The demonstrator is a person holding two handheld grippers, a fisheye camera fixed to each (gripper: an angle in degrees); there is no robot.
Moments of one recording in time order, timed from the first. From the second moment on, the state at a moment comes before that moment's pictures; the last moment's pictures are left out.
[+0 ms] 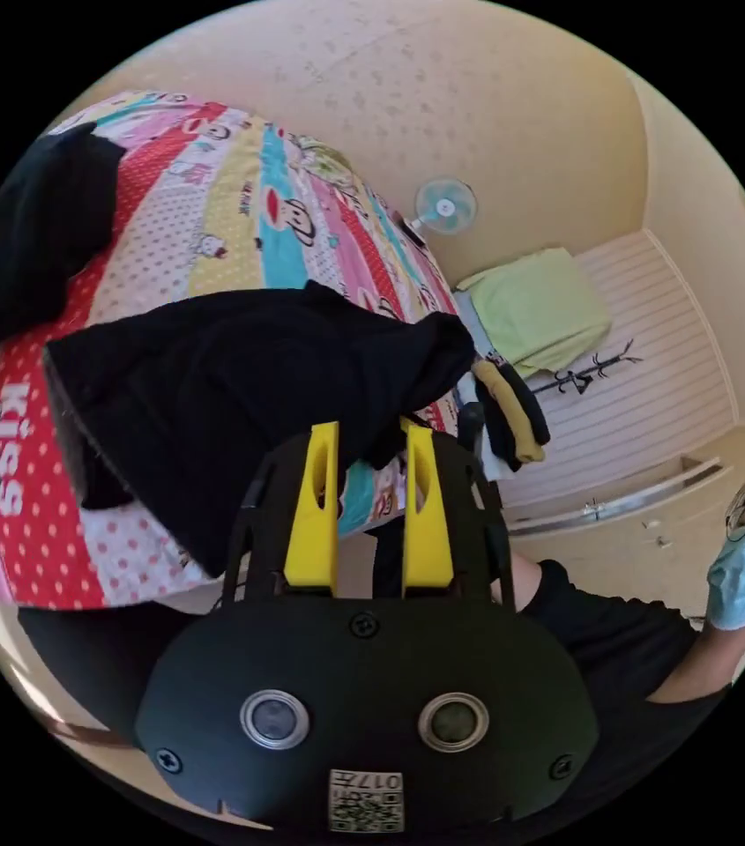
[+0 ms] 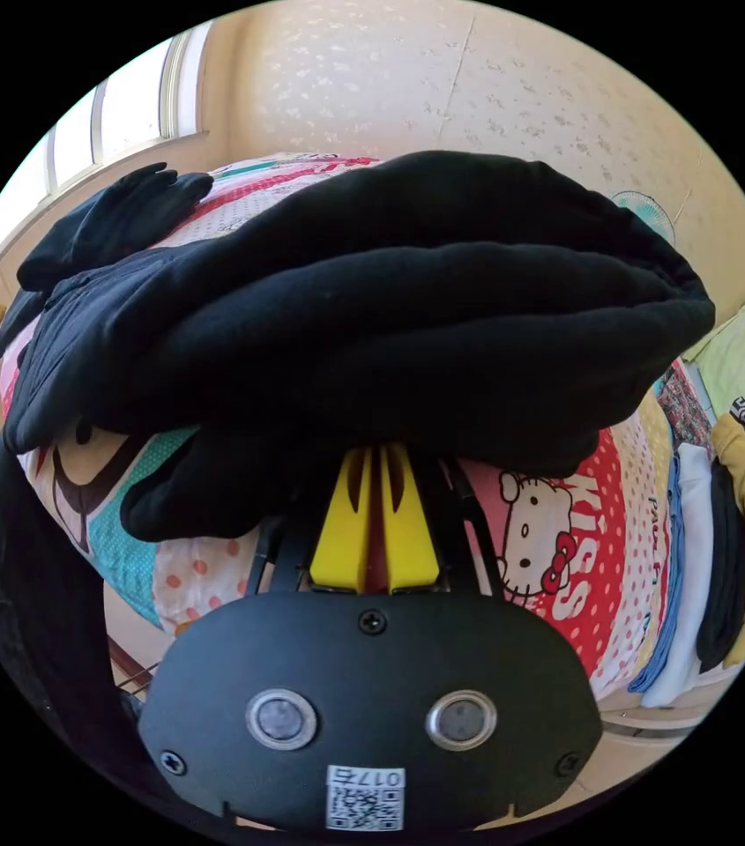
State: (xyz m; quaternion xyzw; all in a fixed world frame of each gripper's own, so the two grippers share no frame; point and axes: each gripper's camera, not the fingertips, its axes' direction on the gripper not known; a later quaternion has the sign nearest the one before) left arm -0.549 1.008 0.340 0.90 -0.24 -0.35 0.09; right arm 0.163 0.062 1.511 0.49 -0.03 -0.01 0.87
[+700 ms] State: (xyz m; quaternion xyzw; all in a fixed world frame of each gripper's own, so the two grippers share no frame) left arm -0.605 1.010 0.401 0.95 -0.19 -0.24 0.01; right arm -0.002 0.262 1.513 0.60 -0.02 -0.09 0.80
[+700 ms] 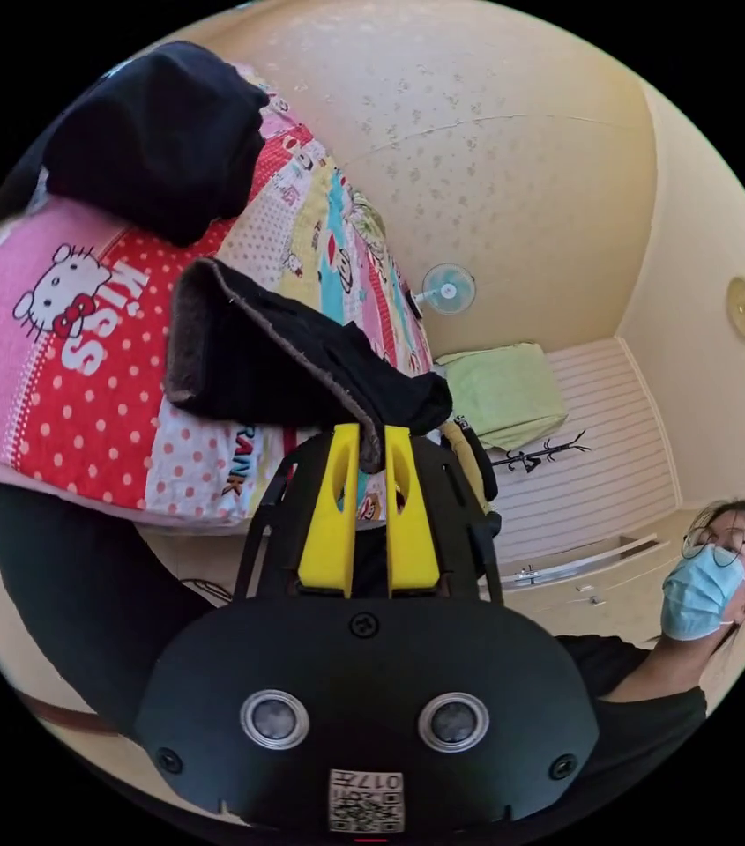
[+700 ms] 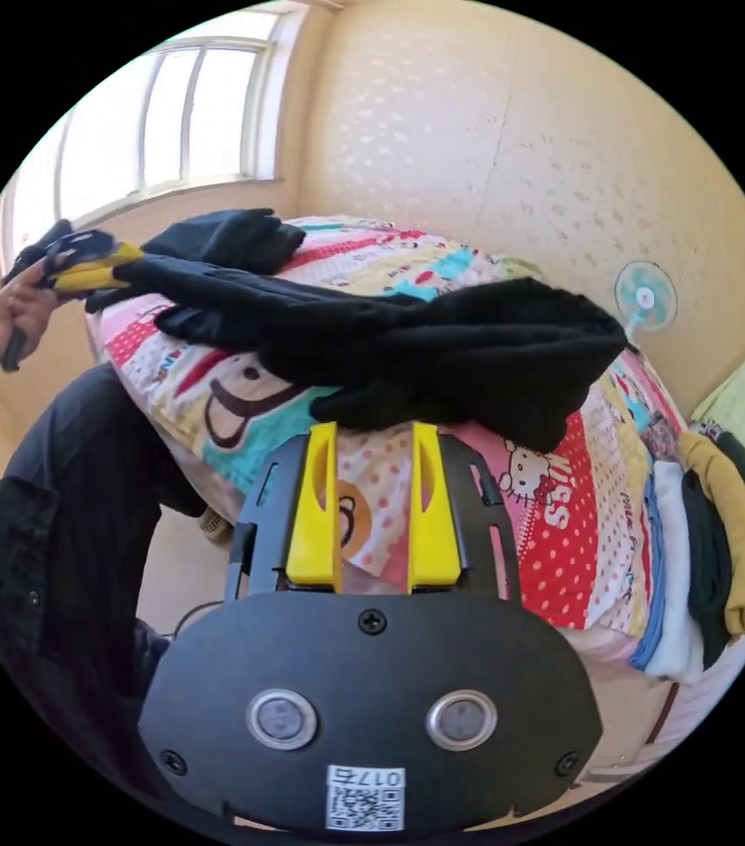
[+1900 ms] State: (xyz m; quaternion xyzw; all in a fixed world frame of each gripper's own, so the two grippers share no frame) left arm -0.654 0.841 0.347 0.82 -0.52 -0.18 -0.17; right arm -0.094 0.655 1.115 0.81 -0.08 -0.09 0.57
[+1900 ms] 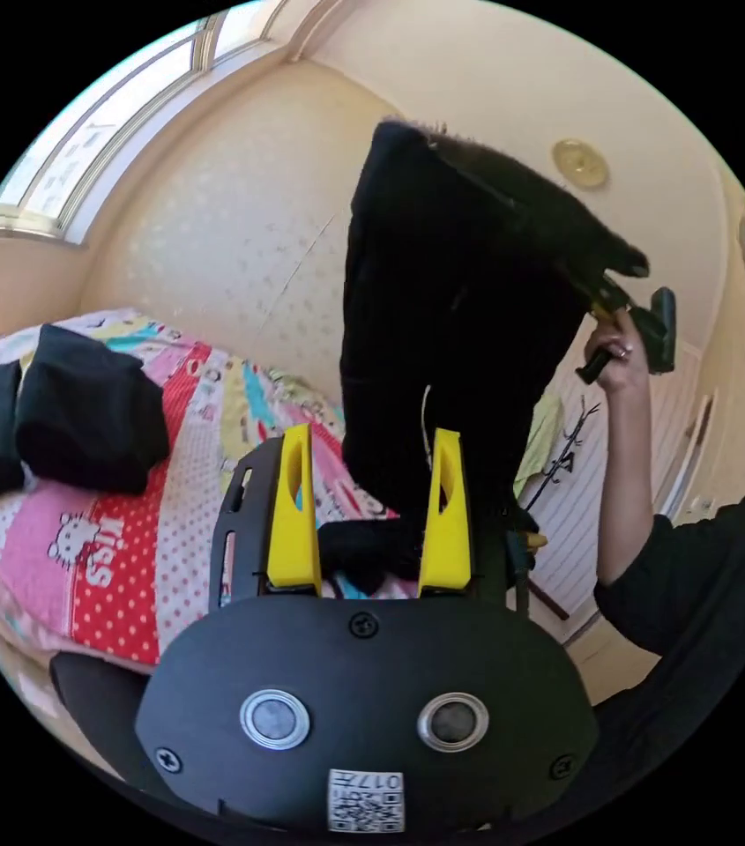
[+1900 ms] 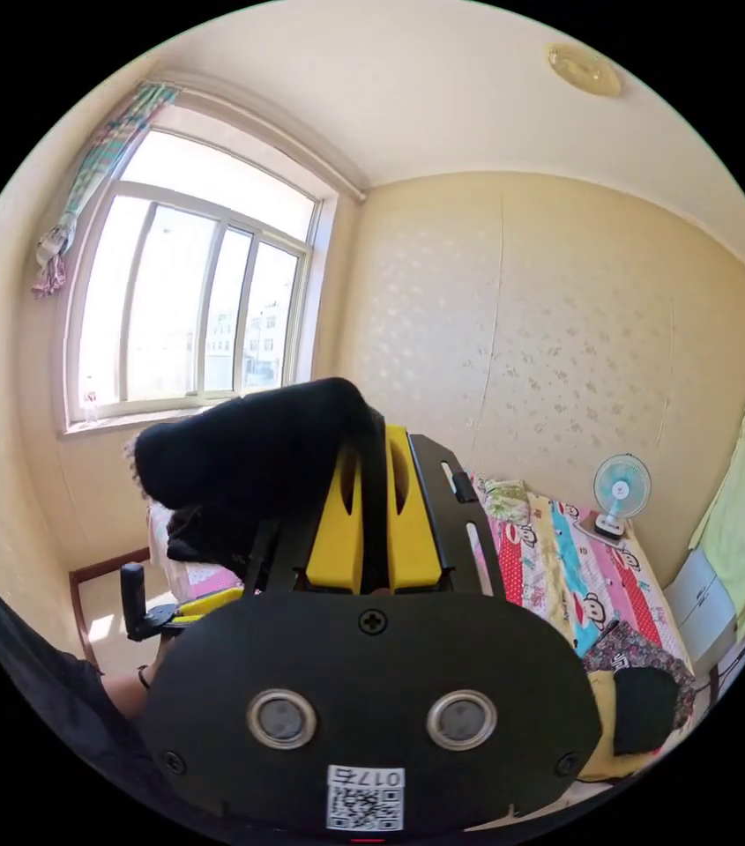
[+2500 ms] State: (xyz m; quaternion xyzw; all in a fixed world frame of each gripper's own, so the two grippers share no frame) left arm -0.338 0.614 0.367 0.57 -0.75 0.09 -0.32; right arm 0.001 1.004 1.112 0.94 -0.11 -0.08 0.30
